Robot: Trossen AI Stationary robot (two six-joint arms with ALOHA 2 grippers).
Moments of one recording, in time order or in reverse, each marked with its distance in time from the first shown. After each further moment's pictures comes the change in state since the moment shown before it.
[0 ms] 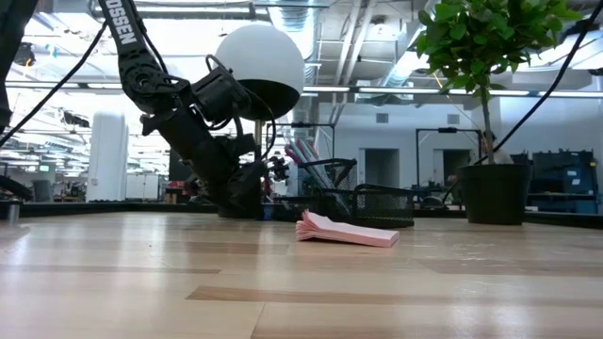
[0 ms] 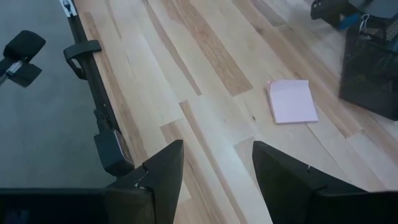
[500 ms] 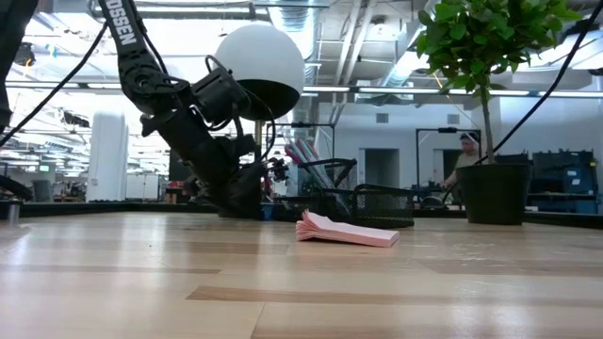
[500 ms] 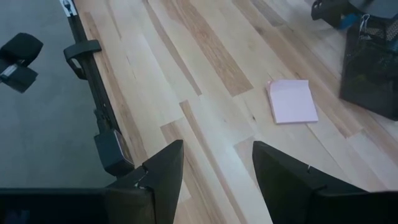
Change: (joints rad) left arm -0.011 0.003 -0.002 0.014 -0.001 -0.002; right arm 0.000 0.000 0.000 0.001 -0.001 -0.001
